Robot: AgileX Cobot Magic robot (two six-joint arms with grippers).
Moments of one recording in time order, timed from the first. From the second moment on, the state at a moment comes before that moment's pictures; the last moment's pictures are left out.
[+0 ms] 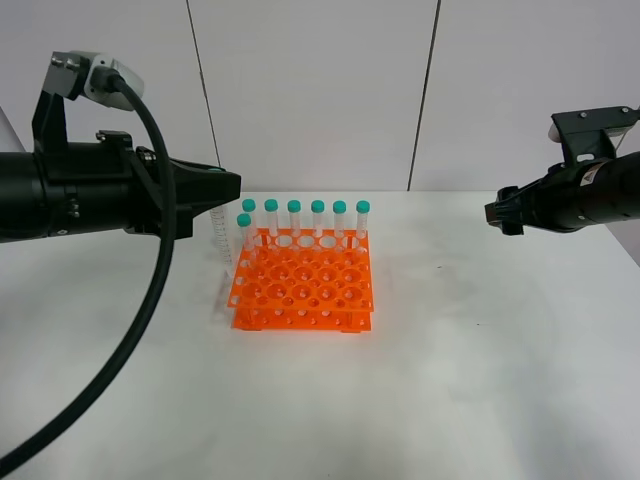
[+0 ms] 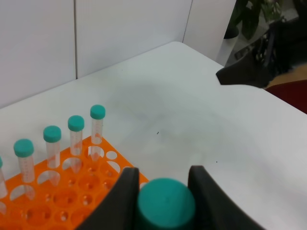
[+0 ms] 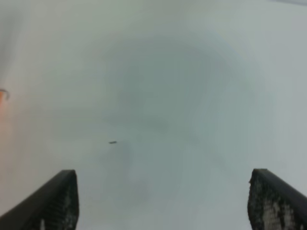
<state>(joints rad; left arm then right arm) -0.33 1.20 -0.70 -1.72 0.42 1.65 0.05 1.50 -0.86 -0.03 0.19 -0.11</state>
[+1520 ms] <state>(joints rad) -0.33 1.20 -0.70 -1.71 0.44 1.65 0.05 1.35 -0.86 0.00 0.34 -0.11</state>
